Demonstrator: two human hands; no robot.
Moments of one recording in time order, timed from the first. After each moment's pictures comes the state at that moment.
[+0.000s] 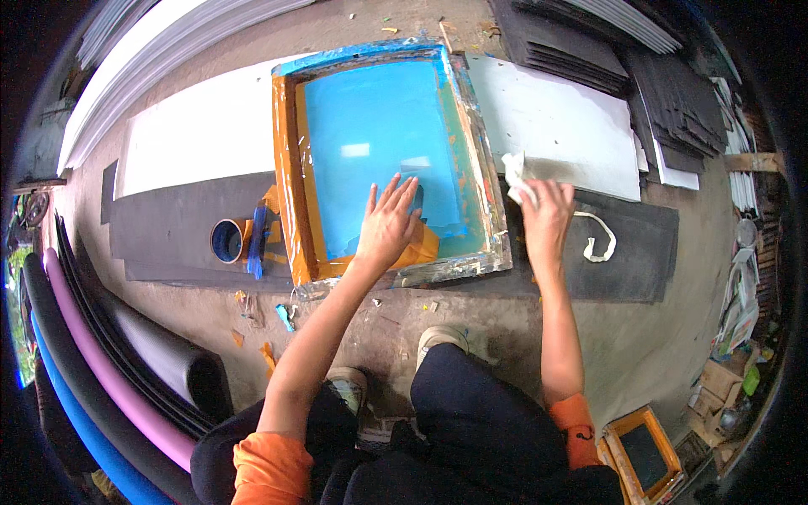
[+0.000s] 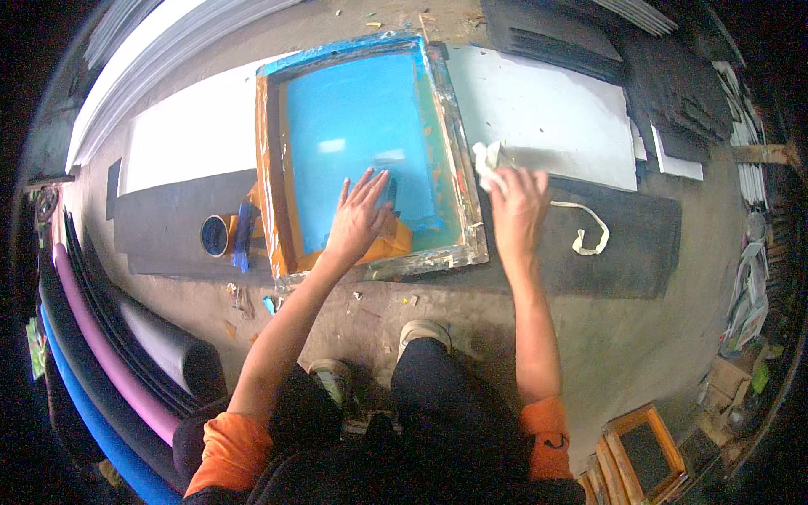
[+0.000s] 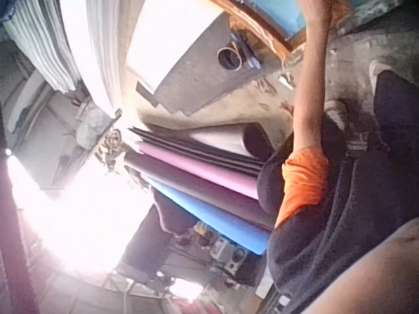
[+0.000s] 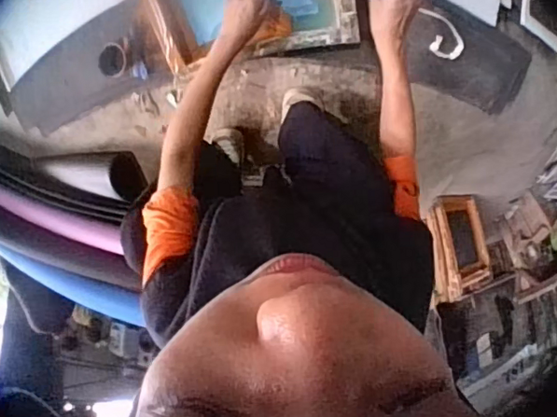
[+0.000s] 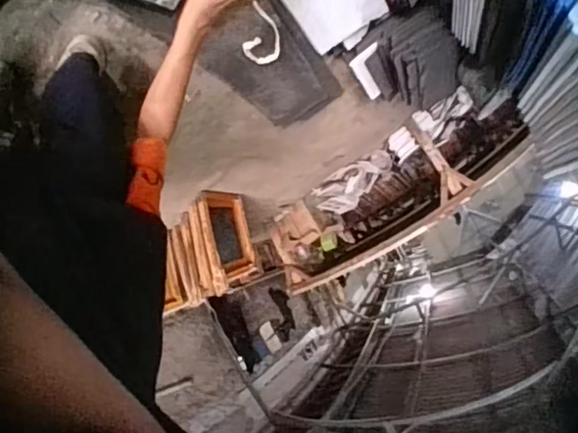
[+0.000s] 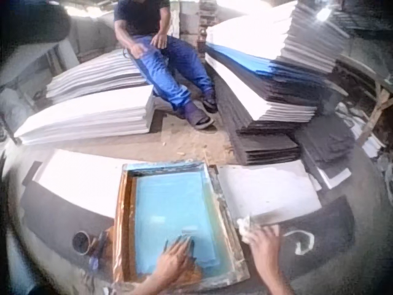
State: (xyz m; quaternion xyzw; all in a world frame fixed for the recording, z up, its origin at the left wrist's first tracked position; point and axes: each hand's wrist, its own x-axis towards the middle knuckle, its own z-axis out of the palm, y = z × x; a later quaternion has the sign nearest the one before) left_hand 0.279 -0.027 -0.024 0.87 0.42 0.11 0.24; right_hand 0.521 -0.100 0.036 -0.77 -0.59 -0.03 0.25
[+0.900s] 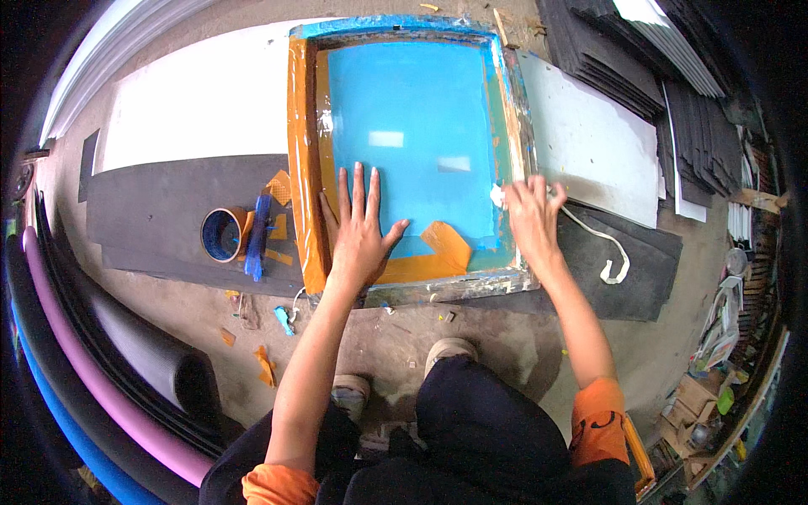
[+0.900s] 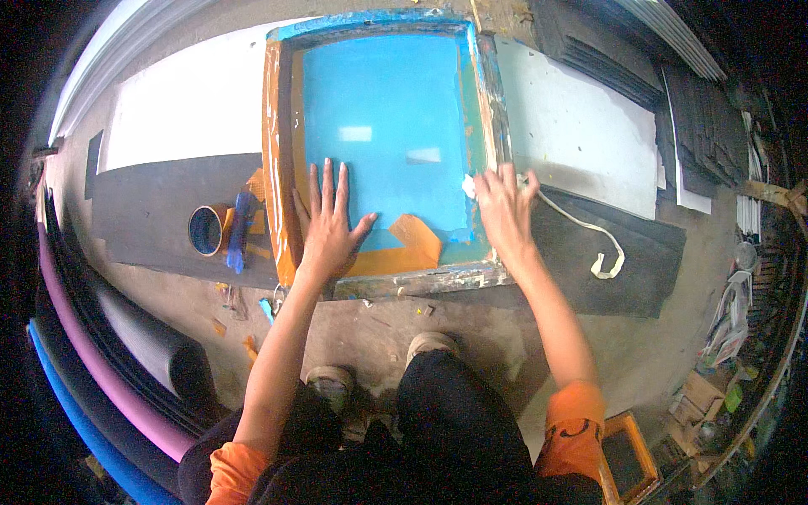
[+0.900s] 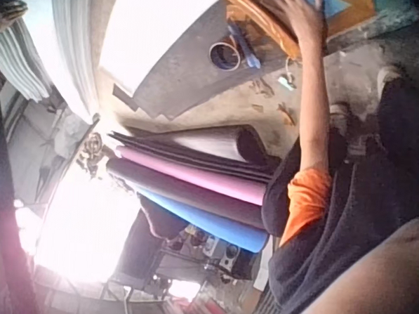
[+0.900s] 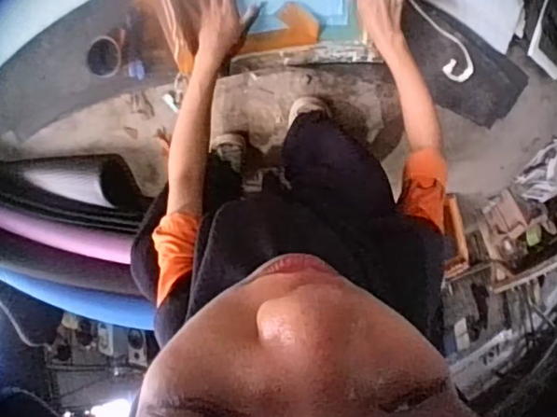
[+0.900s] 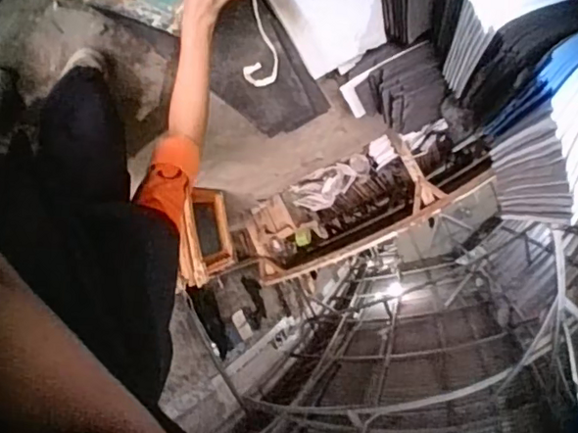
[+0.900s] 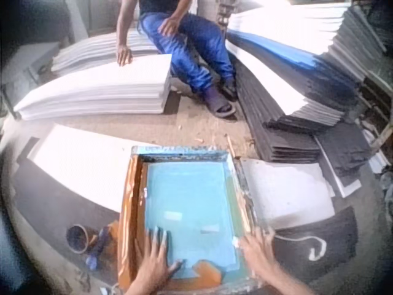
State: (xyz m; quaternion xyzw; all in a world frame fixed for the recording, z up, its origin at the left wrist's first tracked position) left_hand 0.217 -0.016 -0.056 0.82 0.51 0.17 0.19; right_hand 0.491 -0.053 -0.019 -0.66 -0.75 -0.05 0.01
